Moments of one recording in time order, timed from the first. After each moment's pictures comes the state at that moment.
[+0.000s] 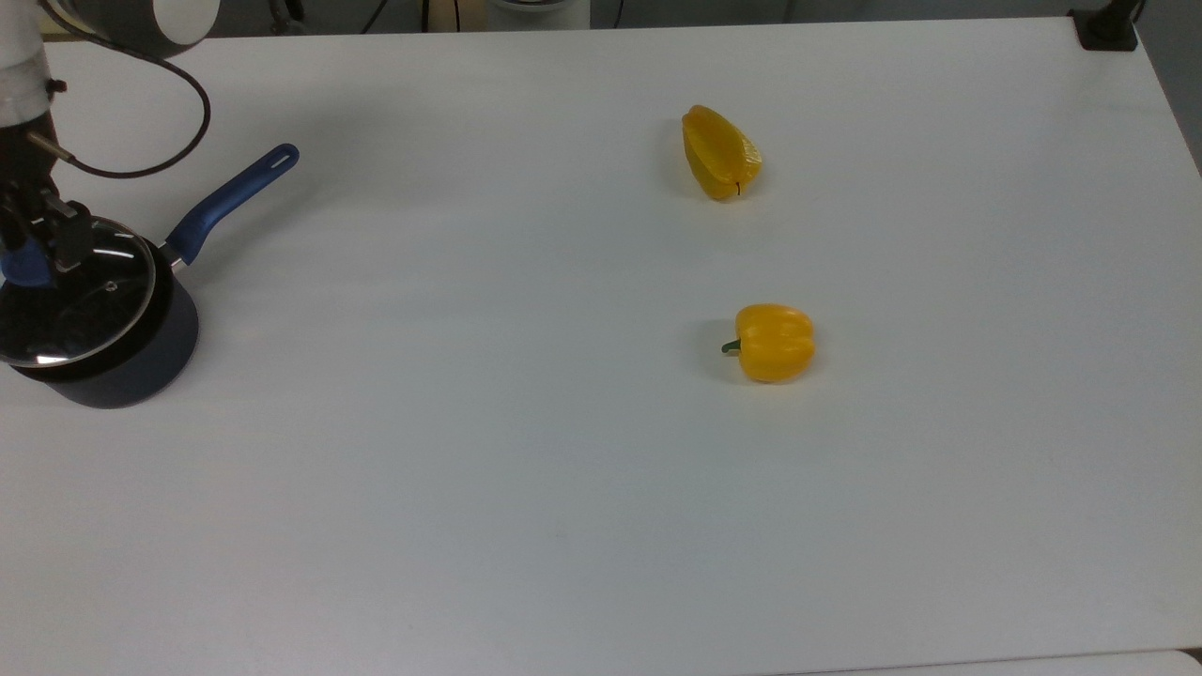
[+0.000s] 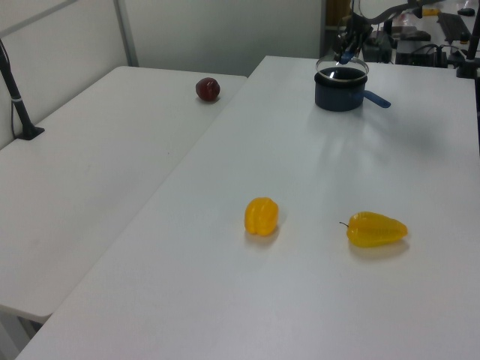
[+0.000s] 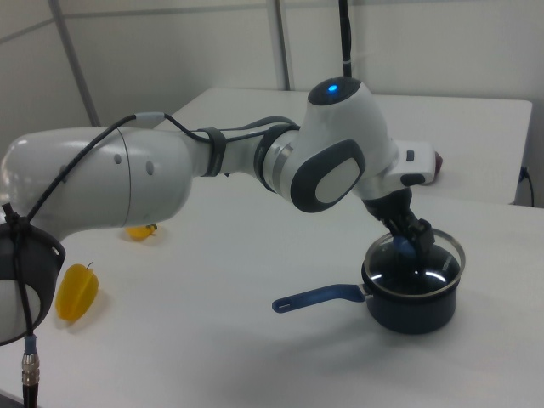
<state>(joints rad) -0.42 0.54 -0.05 -1.39 -0.01 2.34 0.04</state>
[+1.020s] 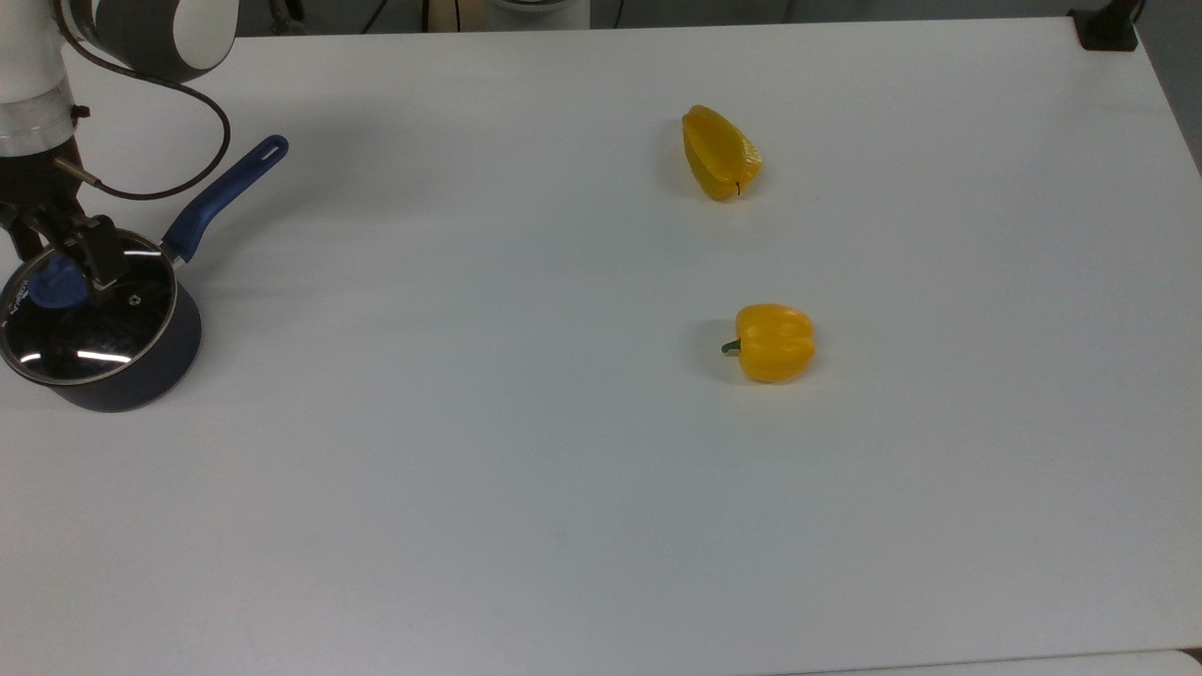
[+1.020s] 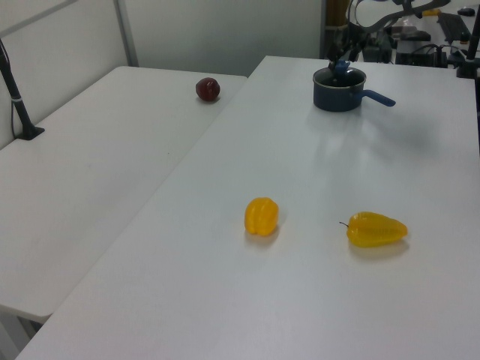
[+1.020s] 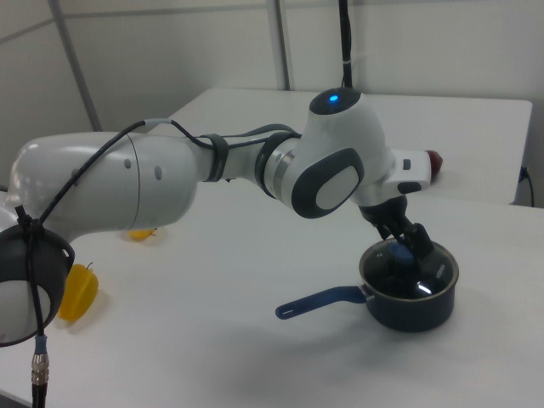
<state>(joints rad) -0.41 0.57 -0.03 -1.39 -0.01 2.34 0.04</state>
